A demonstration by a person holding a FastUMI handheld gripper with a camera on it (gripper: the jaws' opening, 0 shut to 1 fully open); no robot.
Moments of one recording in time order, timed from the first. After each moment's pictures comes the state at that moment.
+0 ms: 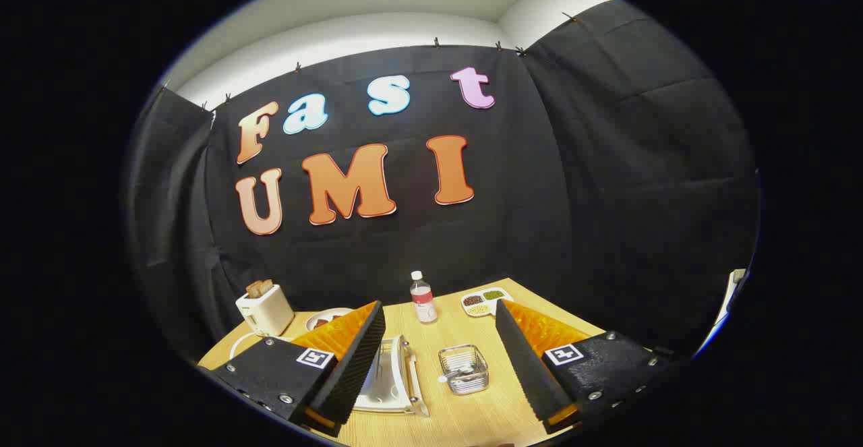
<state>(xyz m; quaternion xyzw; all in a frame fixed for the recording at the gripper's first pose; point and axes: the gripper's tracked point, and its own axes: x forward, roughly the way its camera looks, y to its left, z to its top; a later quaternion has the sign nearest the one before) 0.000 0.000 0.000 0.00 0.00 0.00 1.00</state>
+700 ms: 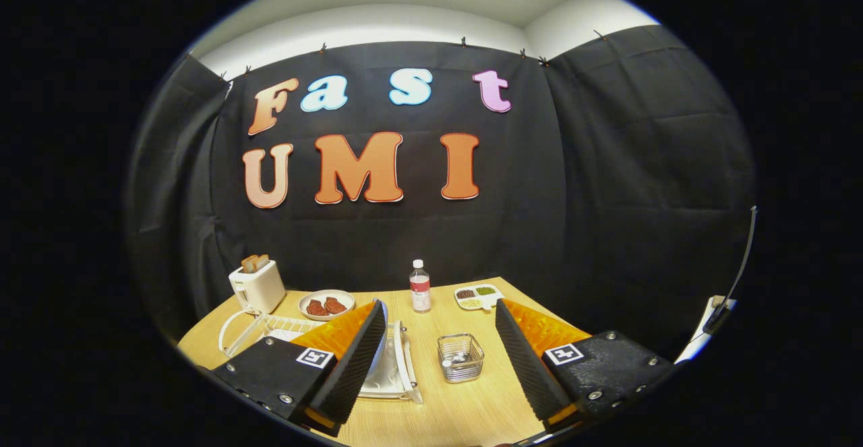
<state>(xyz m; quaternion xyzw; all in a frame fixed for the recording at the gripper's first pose) -0.029 0.033 0.001 -0.06 0.01 -0.01 1.00</state>
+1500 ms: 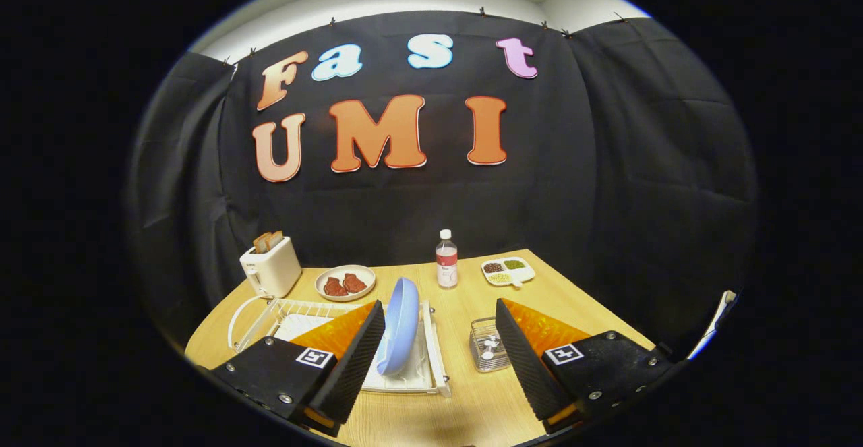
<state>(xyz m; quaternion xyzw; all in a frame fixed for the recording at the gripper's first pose) 0.017 0.079 -0.046 -0.06 0.10 0.03 0.99</state>
